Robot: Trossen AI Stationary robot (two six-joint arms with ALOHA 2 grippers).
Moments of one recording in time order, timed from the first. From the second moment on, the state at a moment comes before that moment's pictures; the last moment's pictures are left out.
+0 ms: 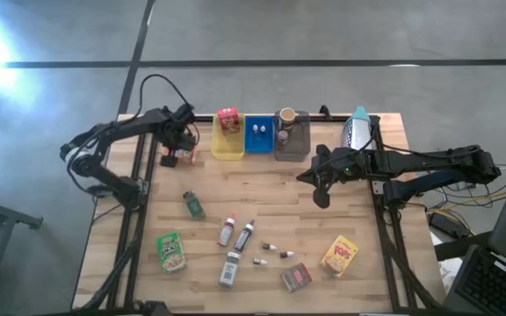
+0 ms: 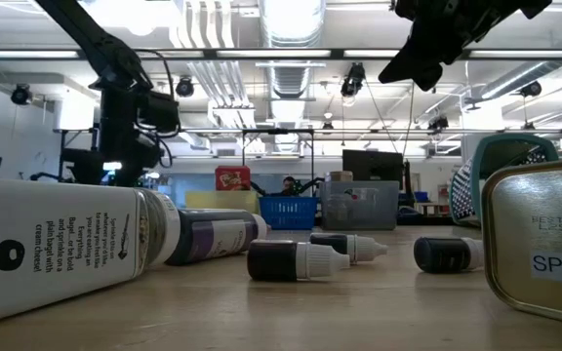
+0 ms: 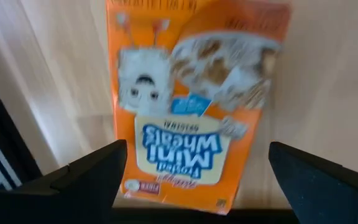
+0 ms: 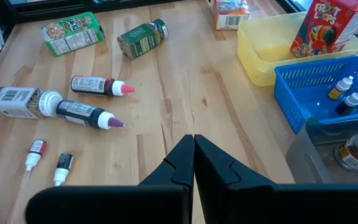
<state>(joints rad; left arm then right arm) 0.87 1.44 0.88 -0.88 -0.18 0.99 -0.03 1.05 0.78 -0.31 0.05 0.16</state>
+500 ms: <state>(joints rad) 0.88 1.33 0.88 -0.98 -0.06 1.04 -0.03 1.05 0.78 -0.31 0.05 0.16</state>
